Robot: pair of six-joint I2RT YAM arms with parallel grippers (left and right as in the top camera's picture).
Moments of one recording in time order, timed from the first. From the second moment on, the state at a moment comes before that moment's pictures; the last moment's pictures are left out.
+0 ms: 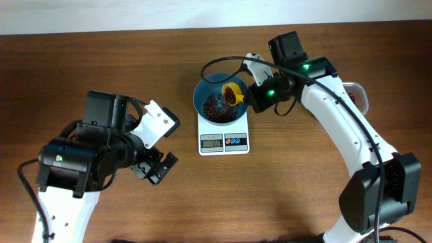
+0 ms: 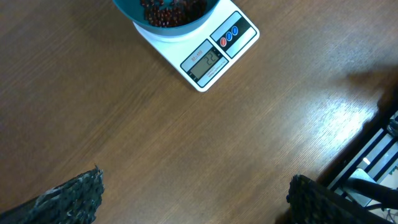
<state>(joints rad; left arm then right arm) -0.22 1.18 1.41 -1.33 0.28 0.51 0.29 1.81 1.60 -0.95 -0.43 -0.22</state>
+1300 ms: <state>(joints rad) -0.22 1.18 1.41 -1.33 0.28 0.51 0.29 1.81 1.65 -0.99 -0.40 -0.20</state>
